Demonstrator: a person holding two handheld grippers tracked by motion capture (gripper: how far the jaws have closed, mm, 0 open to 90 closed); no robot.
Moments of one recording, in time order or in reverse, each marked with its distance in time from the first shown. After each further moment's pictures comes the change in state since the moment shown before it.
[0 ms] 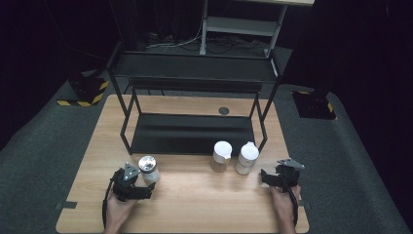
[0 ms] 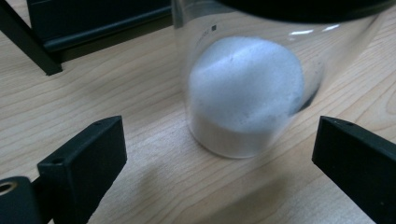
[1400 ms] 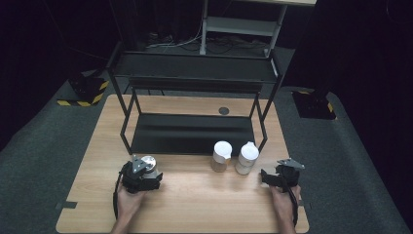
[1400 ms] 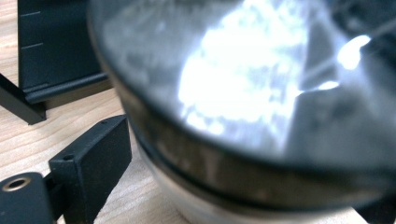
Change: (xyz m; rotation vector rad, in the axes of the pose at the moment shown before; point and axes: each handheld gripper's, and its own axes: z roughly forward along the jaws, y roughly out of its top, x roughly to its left) left arm -0.013 0.018 0.018 -0.053 0.019 -0.023; right arm 0.000 0.000 0.000 -0.001 -0.001 0.000
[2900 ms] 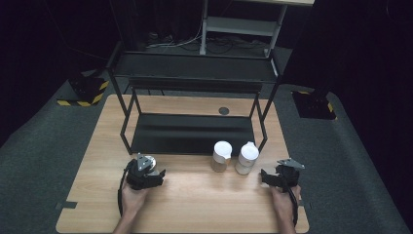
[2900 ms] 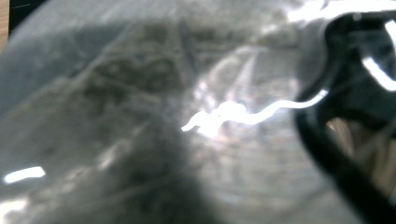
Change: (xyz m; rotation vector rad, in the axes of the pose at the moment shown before) left arm -0.009 0.005 0.009 -0.008 0.015 0.020; right arm 0.000 0.000 0.000 0.000 0.000 0.000
